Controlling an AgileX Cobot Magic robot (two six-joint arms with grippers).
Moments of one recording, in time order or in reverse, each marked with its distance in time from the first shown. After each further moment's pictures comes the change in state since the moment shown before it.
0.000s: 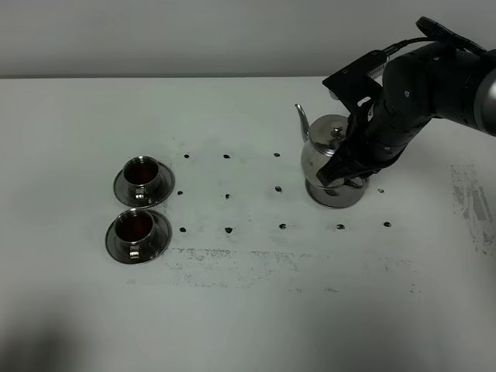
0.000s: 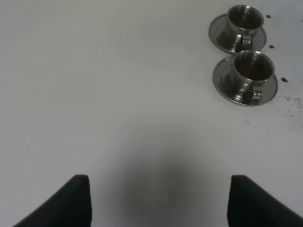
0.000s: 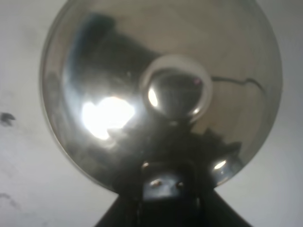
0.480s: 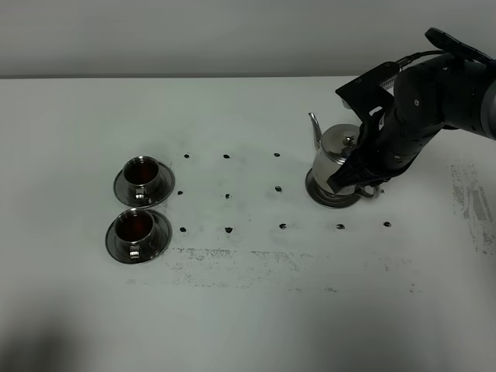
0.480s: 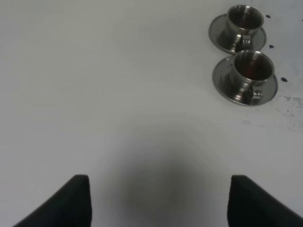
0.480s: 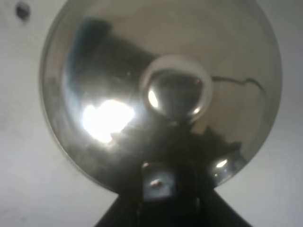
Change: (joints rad) left arm 0.000 0.000 0.000 0.000 0.000 0.000; right arm -0.037 0.008 0.059 0.005 -0.041 0.002
